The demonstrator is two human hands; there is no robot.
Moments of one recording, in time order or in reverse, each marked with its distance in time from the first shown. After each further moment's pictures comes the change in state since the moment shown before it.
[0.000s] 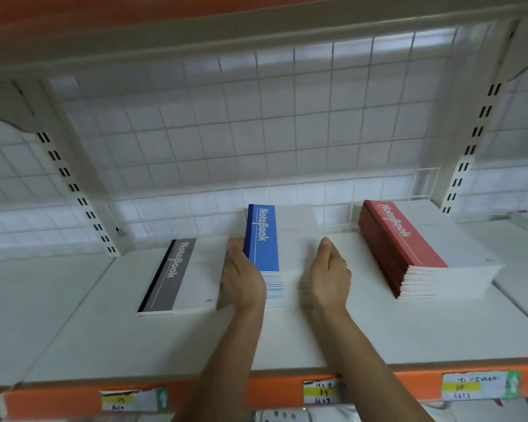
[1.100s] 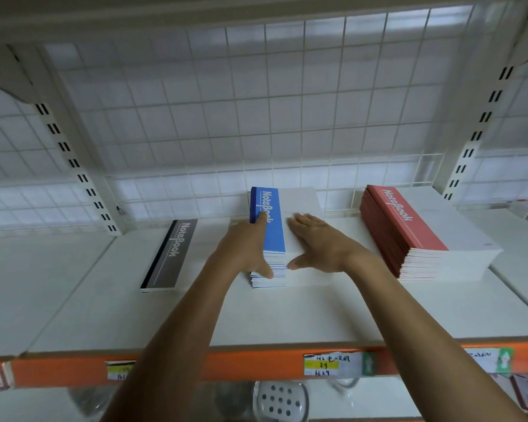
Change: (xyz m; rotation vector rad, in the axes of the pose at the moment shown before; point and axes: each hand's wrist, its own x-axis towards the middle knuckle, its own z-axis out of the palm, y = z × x) left_hand 0.020 0.053 -0.025 1.460 -0.726 0.456; right_hand 0.032 -0.028 -0.022 -0.901 -0.826 -0.579
